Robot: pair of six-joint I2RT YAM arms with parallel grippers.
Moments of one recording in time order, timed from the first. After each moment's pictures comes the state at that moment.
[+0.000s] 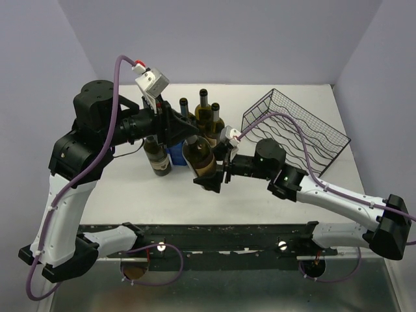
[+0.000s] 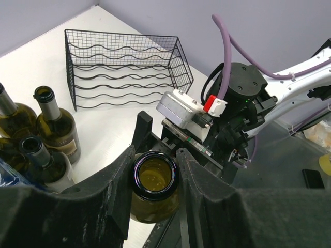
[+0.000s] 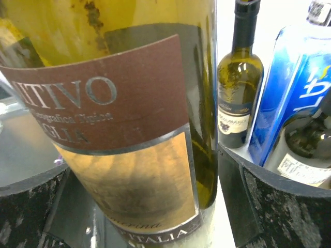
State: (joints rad) left arm -0.54 1.15 1.87 -0.90 0.58 -0.21; right arm 0.96 1.19 0.90 0.24 -0.41 0.13
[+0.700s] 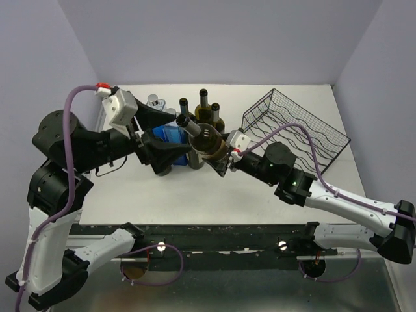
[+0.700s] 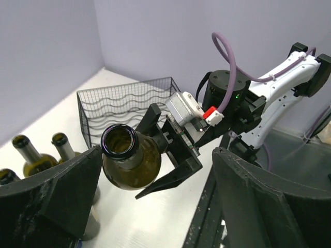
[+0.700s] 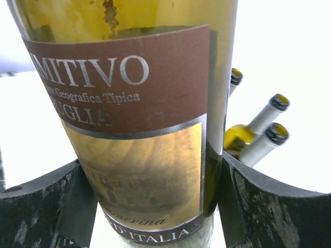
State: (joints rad) left arm -0.54 0.98 1.75 -0.73 0.62 -0.13; right arm 1.03 1.11 0.90 0.26 -0.05 -0.28
